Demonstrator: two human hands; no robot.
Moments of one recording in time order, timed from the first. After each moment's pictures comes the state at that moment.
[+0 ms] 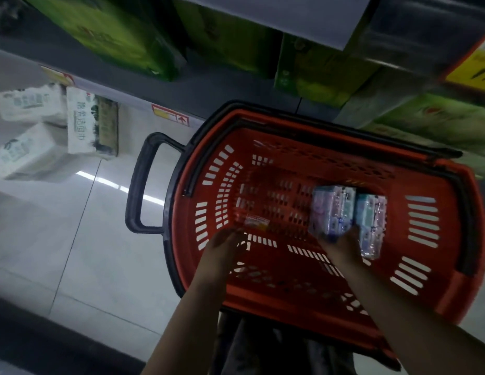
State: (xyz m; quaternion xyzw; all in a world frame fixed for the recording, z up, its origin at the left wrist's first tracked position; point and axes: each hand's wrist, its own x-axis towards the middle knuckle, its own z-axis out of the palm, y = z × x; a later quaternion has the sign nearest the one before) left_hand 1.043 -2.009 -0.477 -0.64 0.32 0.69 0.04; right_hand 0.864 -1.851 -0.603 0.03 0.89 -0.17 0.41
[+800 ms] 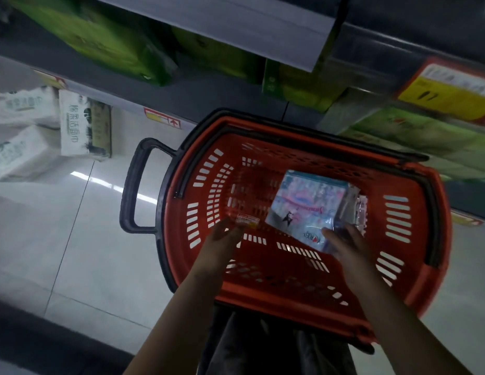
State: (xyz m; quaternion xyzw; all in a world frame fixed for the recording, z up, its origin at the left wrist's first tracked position) left_hand 1.022 -2.010 -0.457 -0.62 0.33 0.71 0.04; right_hand 0.849 -1.842 -0.528 0.10 0.76 -0.44 0.46
